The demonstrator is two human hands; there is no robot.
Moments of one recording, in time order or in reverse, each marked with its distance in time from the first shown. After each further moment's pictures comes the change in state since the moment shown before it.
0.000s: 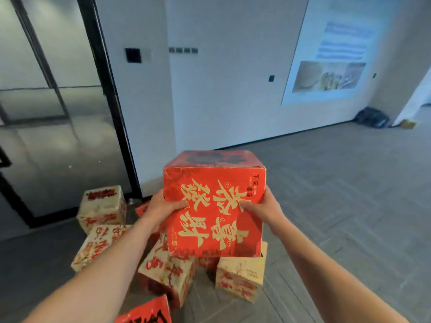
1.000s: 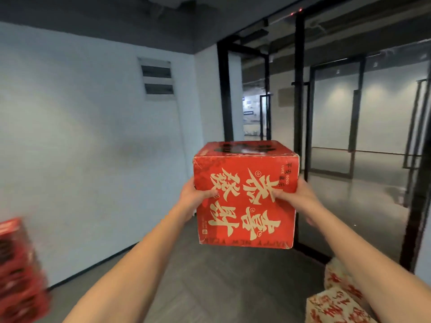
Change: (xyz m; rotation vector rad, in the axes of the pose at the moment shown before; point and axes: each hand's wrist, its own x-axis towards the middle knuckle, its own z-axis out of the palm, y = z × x) left_hand -0.457 0.130 -0.348 -0.002 1.277 0.045; right_hand -0.229 -0.389 0.341 0.184 -1.065 -0.649
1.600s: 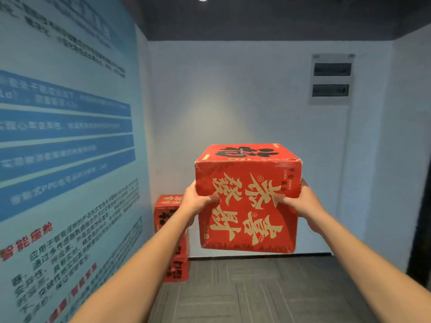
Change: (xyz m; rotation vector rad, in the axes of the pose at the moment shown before) left_hand 0.049 -0.107 -0.560 0.093 0.672 -0.033; right_hand 0.128 -0.171 0.624 0.133 -0.607 -0.261
